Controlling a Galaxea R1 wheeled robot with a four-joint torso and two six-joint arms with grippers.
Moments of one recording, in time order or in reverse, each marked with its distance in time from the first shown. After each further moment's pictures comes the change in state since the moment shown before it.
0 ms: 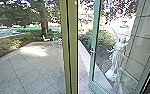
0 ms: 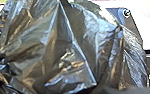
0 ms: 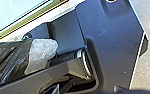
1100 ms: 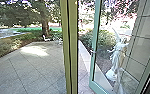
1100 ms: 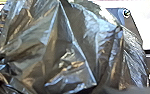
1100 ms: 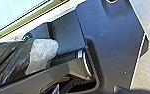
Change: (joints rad) left arm 0.000 0.003 0.000 0.000 0.001 0.000; right arm 0.002 0.001 0.000 -0.001 0.001 0.000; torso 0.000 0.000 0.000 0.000
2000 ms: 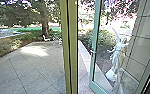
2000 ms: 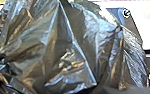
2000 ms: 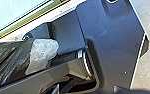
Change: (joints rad) left arm 0.000 0.000 0.000 0.000 -0.002 0.000; right arm 0.000 0.001 0.000 0.000 -0.001 0.000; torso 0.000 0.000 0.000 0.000
